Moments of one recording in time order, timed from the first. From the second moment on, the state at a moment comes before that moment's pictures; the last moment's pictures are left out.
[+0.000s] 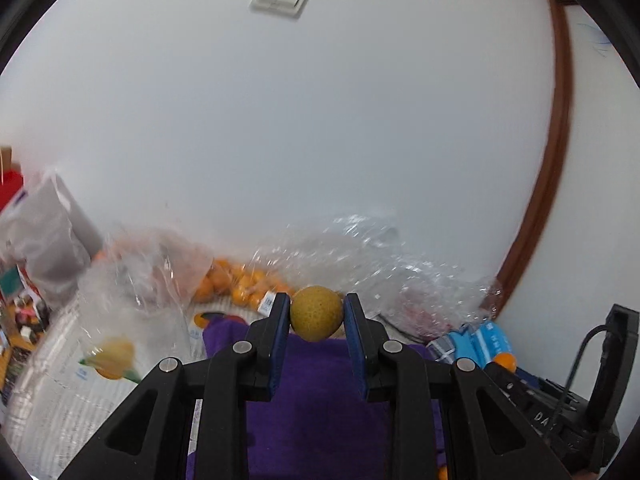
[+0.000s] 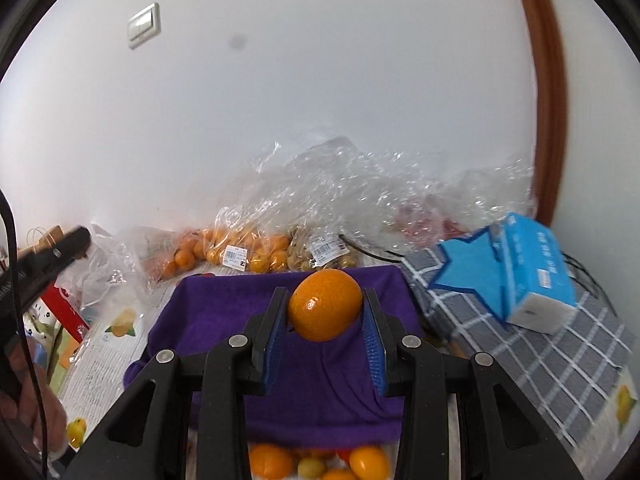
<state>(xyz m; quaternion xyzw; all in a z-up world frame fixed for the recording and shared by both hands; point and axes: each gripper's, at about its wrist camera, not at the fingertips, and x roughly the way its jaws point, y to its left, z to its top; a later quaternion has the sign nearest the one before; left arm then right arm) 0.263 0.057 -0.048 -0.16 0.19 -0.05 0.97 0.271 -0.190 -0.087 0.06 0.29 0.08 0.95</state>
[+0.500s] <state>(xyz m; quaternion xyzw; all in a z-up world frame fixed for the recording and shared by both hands) 0.302 0.037 -0.135 -0.12 0.29 -0.05 0.95 0.309 -0.205 -0.156 0.07 0.34 0.06 0.94</state>
